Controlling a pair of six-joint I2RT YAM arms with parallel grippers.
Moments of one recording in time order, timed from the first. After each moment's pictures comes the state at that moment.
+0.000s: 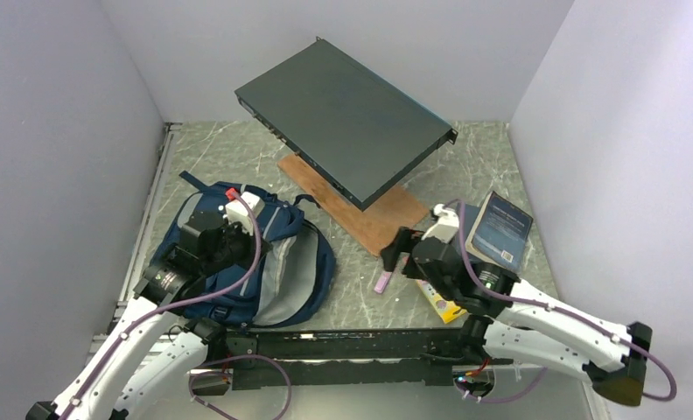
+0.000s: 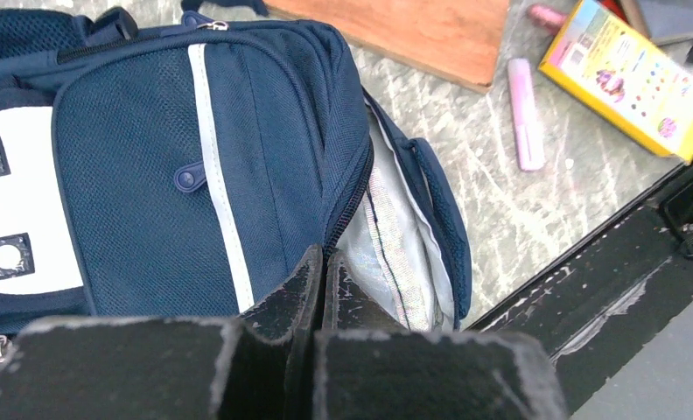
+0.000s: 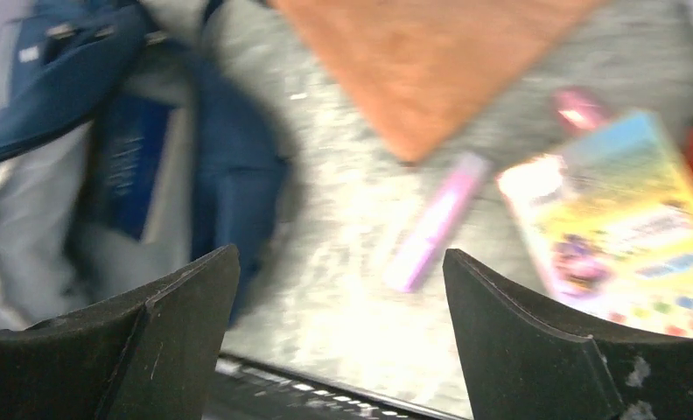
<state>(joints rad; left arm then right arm) -0.48 0.64 0.78 -0.64 0.17 -0.15 1.08 0.80 0.72 -0.54 0.53 0.93</state>
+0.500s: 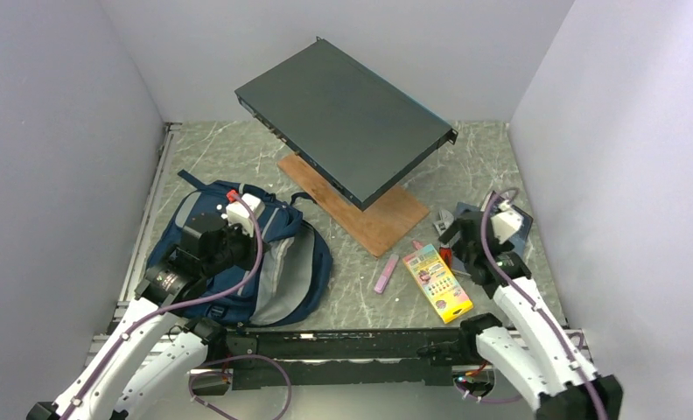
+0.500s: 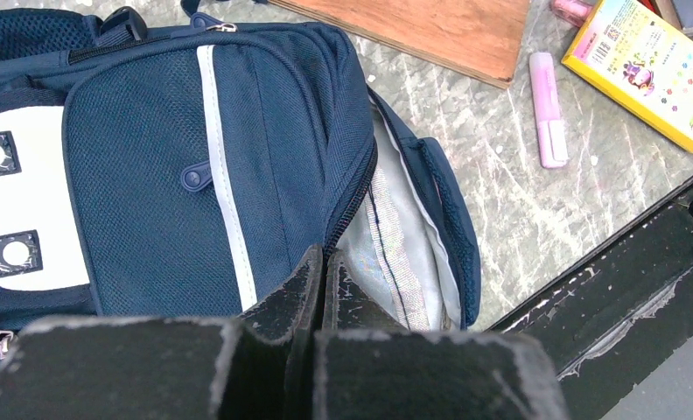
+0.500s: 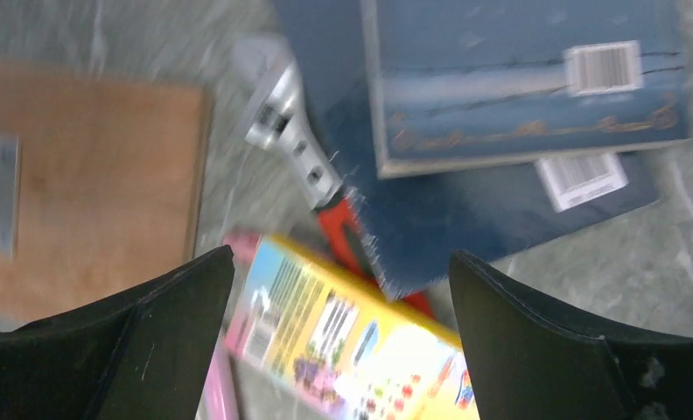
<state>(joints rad) -0.48 0.63 0.74 -0.63 0.14 -0.12 0.38 0.75 0.60 -0.70 0.55 0.88</state>
